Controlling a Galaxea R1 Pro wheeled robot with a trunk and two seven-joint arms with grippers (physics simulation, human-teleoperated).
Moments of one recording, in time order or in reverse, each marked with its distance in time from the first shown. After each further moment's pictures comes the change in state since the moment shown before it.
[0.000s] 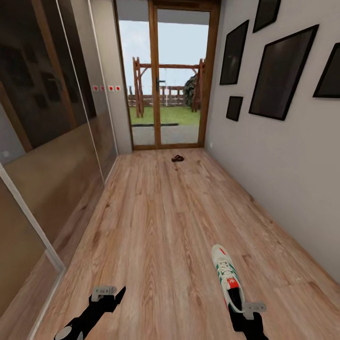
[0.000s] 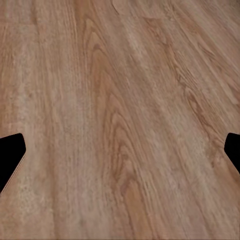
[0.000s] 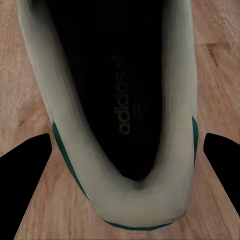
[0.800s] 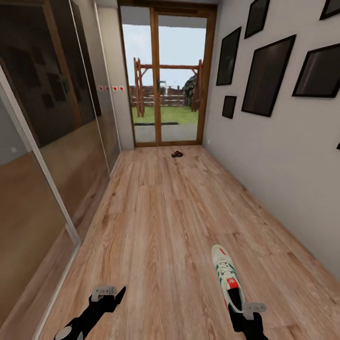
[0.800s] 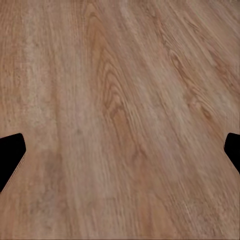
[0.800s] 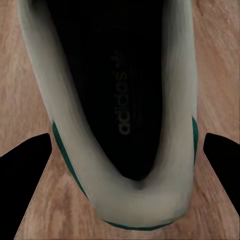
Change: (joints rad) left arm 0.000 0.000 0.000 0.000 -0.002 0.001 0.000; right arm 0.000 0.000 0.000 0.001 0.000 0.000 0.001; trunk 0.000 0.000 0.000
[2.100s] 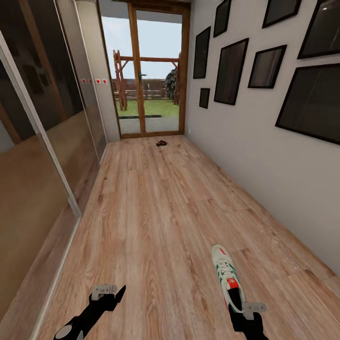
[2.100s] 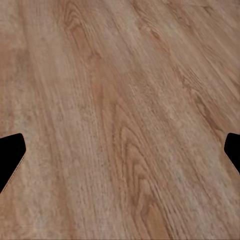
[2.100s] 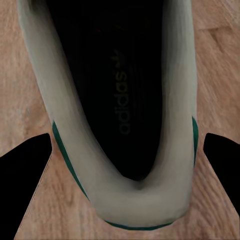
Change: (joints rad) left arm 0.000 -0.002 -0.002 -0.012 0.000 0.001 0.000; right arm 0.000 0.000 0.000 0.000 0.000 -0.002 -0.001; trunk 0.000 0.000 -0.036
